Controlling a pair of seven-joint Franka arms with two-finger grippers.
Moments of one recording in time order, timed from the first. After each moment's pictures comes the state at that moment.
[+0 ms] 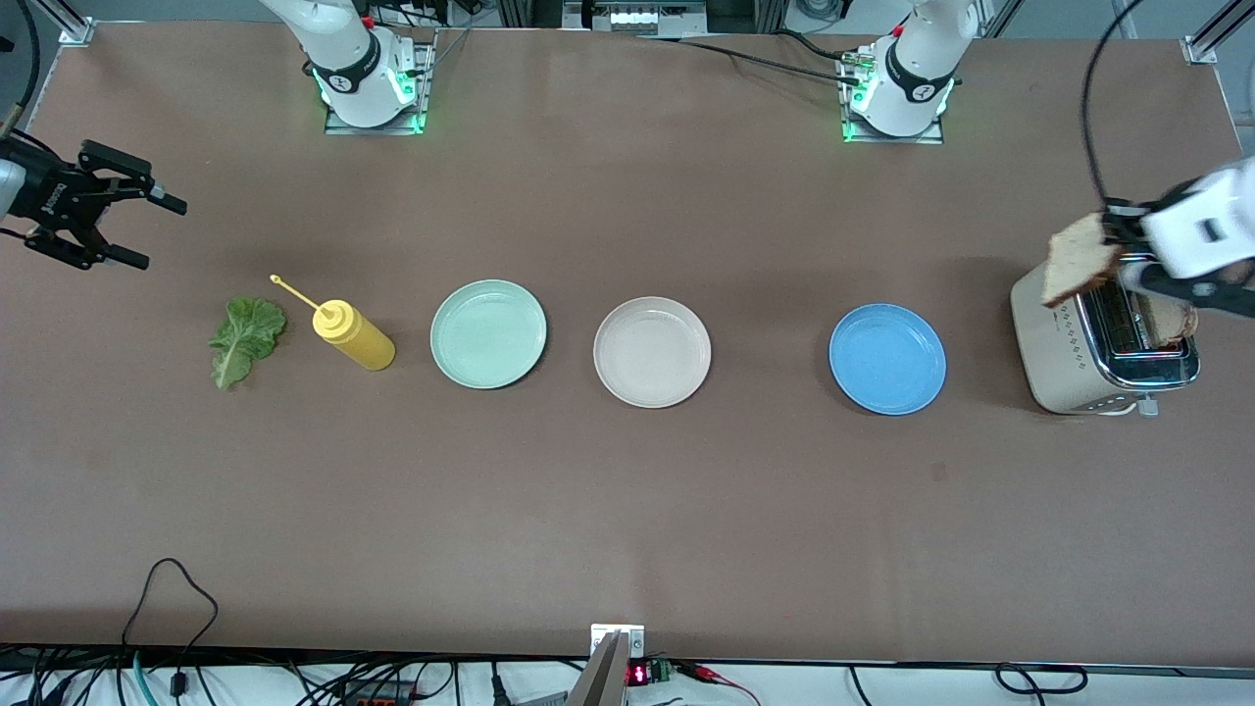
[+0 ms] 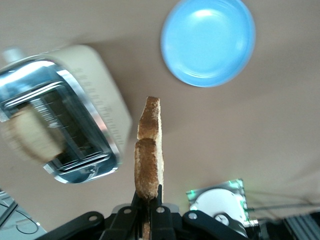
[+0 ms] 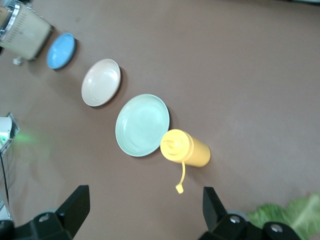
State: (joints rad) left arm 0.37 0.13 -0.39 -1.62 0.13 1.36 0.32; right arm -0.04 -0.10 -0.30 -2.04 0.64 1.75 -1.11
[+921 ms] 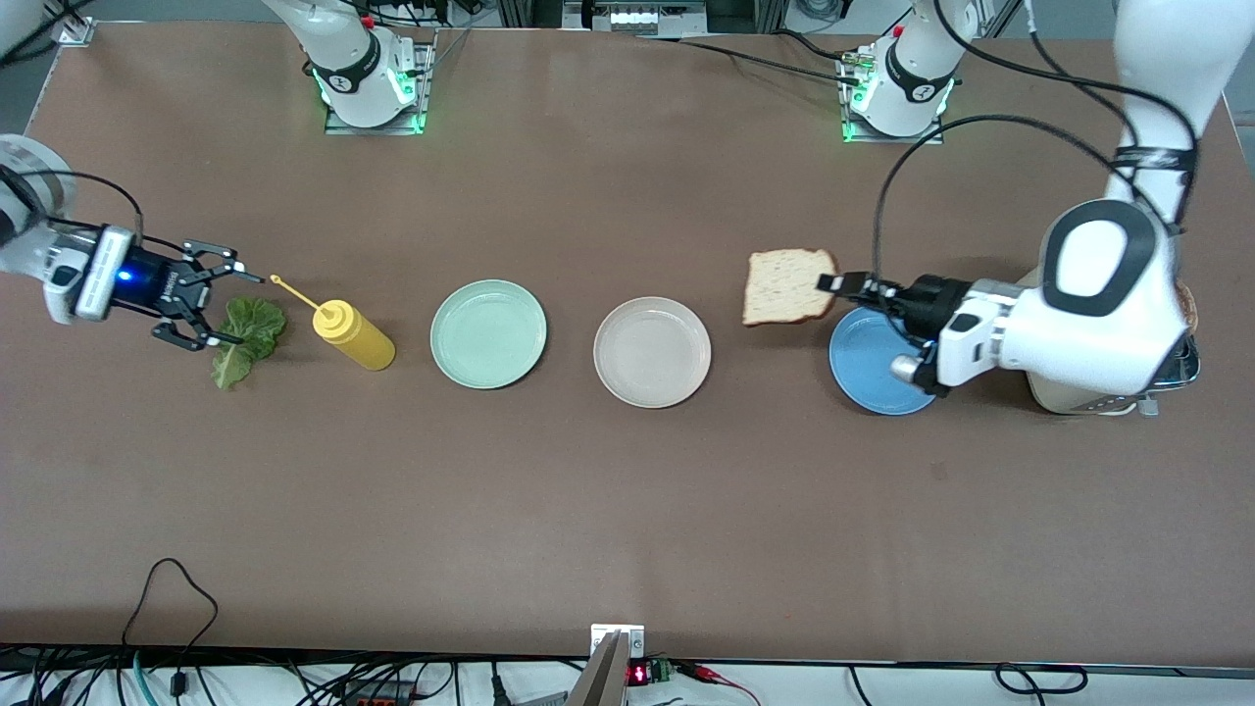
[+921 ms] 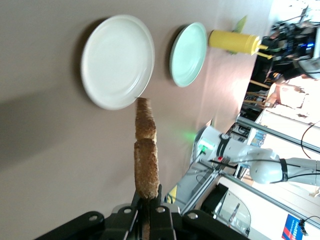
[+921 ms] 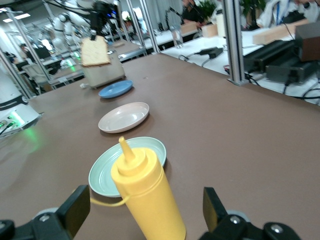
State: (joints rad) left arm 0.25 0.47 -0.46 -1.67 -0.73 1.66 0.22; right arm -0.17 0.39 -0.32 -2.11 1.22 1.61 -2.25
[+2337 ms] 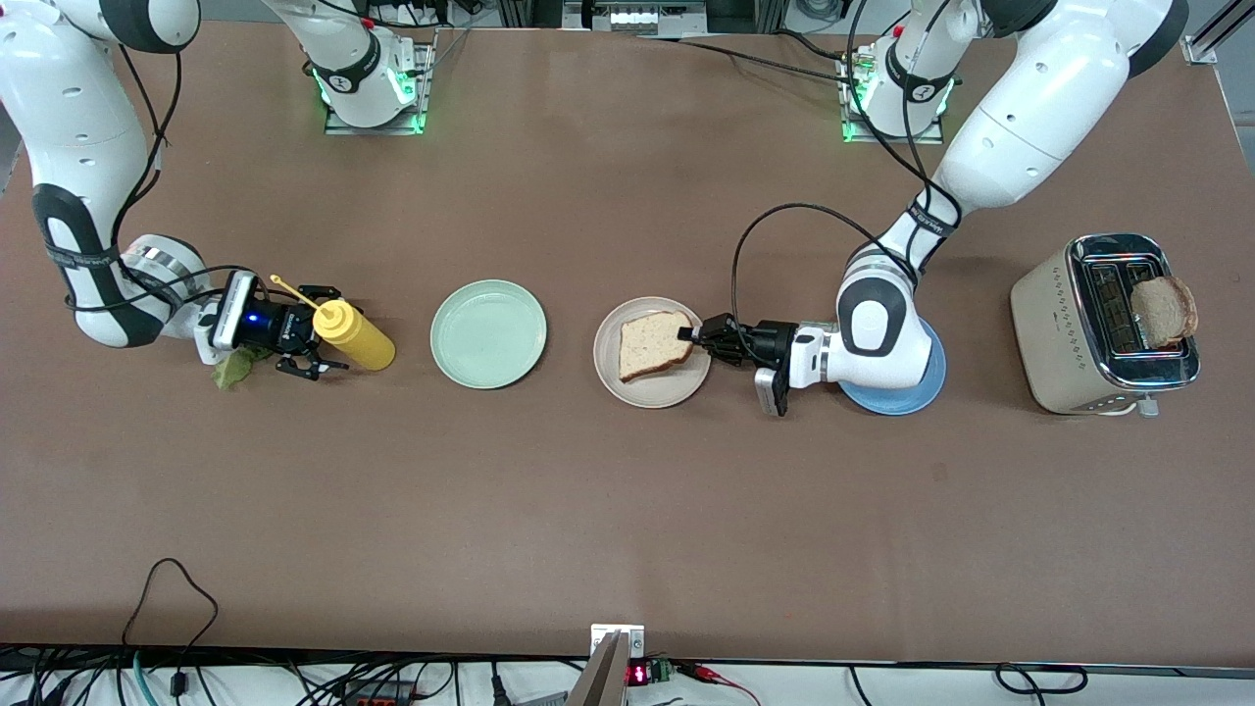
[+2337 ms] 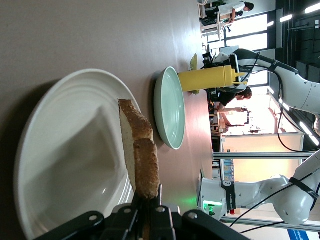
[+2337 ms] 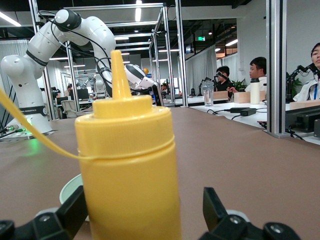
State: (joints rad) left arm 0.06 0.81 -0.46 -1.81 -1.23 2.13 1.00; right arm -0.17 0.77 -0.18 -1.98 1.45 1.43 -2.69
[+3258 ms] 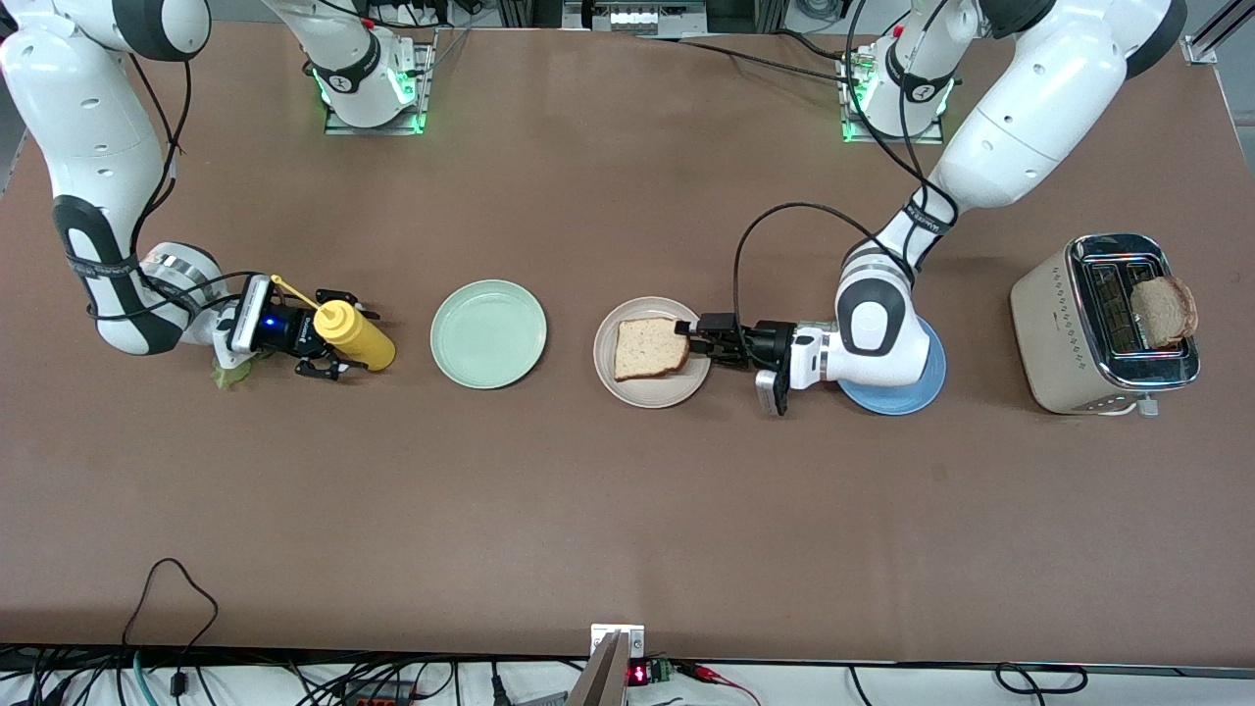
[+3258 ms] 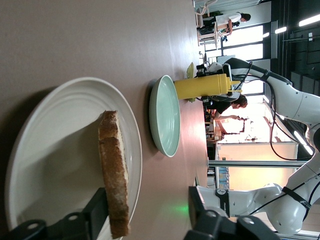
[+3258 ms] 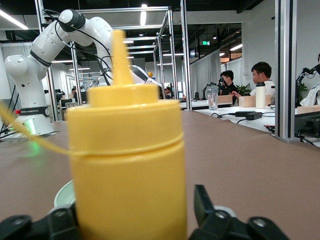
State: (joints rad) left arm 0.06 0.78 -0.46 -1.82 -1.27 2.13 0.99; right arm -0.15 0.79 -0.17 -1.97 1.47 1.42 -2.70
